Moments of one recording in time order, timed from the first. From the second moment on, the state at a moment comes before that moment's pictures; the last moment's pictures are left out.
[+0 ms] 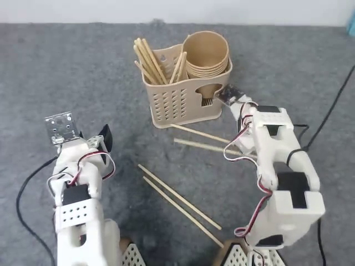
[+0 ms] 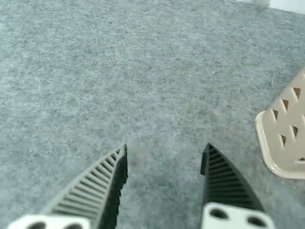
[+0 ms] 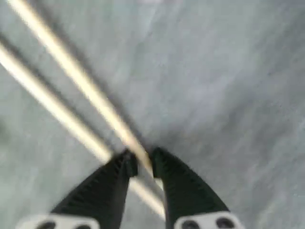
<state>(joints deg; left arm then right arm) -21.1 -59.6 85.1 24.7 7.3 -3.9 10.6 25.8 57.4 42.4</state>
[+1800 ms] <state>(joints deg) -24.1 -59.6 85.1 22.5 7.3 -38.1 -8.2 49.4 48.8 16.1</state>
